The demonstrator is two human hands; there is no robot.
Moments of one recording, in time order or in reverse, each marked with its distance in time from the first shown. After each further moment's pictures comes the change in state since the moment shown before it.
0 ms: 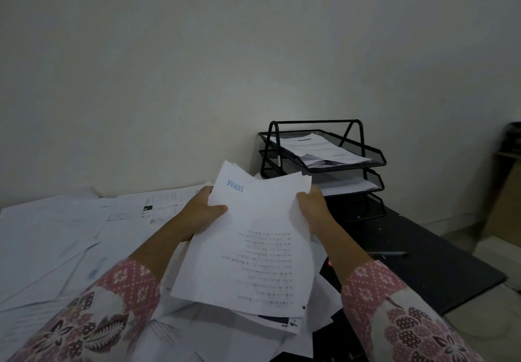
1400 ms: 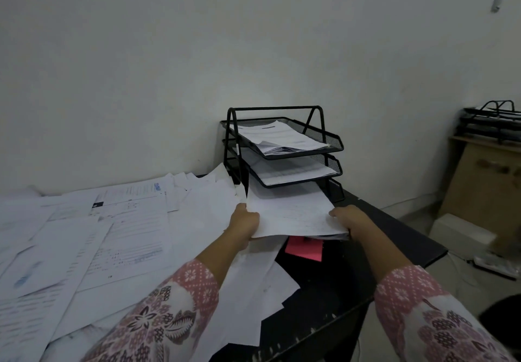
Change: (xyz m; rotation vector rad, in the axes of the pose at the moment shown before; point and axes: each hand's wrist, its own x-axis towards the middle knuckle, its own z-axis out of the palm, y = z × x) left_hand 0.016 0.035 0.179 -0.330 -0.075 -0.271; right_hand 0.017 0.045 -0.159 -0.138 0.230 0.327
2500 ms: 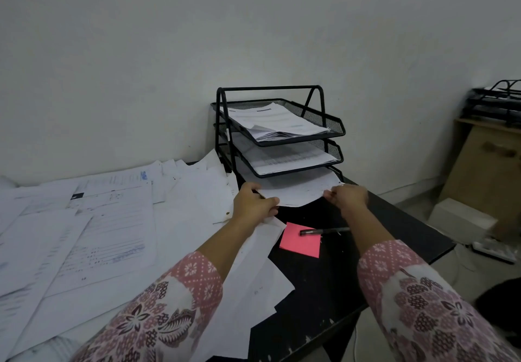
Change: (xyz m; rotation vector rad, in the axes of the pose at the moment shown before) left_hand 0.015 0.010 0.031 -0.122 -0.021 0.131; right_hand 0.048 -0.004 0.010 0.442 -0.004 -0.040
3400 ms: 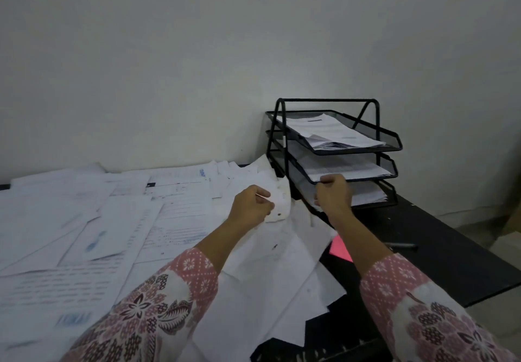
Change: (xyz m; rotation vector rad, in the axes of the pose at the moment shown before) left_hand -0.028 0.004 -0.107 0.322 0.128 0.128; right_hand -0.066 0.027 0.113 -0.415 -0.122 -0.402
